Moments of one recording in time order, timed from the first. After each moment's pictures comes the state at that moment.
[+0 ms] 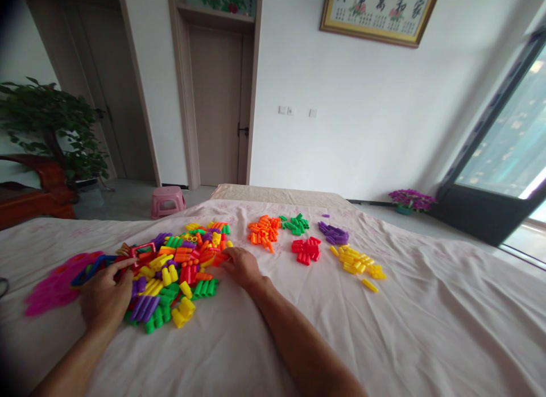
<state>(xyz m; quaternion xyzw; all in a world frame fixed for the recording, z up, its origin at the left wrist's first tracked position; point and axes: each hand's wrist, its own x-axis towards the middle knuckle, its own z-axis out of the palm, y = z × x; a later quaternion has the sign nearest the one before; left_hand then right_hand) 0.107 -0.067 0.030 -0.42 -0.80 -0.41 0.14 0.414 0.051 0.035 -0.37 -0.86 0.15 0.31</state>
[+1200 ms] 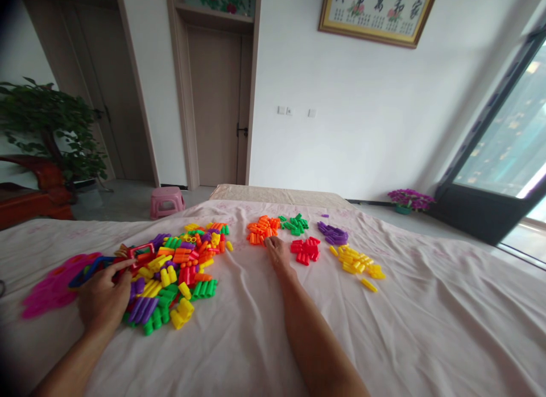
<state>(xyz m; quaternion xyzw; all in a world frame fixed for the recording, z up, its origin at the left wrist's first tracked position) 0.108 -0.068 0.032 -0.42 -0.81 -0.40 0.12 0.503 0.103 0.029 -0.57 -0.67 0.19 0.43</state>
